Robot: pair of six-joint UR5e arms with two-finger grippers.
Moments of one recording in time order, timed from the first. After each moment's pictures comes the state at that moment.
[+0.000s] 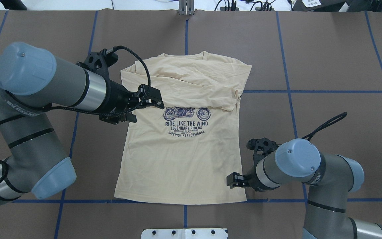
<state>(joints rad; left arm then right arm) -0.64 -2.06 -1.96 -1.96 -2.04 -1.60 0.33 -1.36 1.91 -1.22 1.95 1.47</state>
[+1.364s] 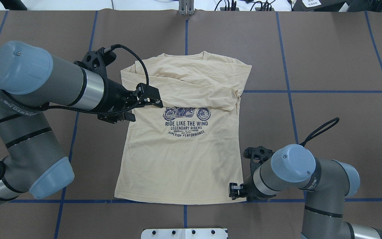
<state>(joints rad) -0.65 -2.05 -1.97 -1.96 -2.04 -1.60 0.30 -1.36 1.91 -1.22 1.99 1.47</state>
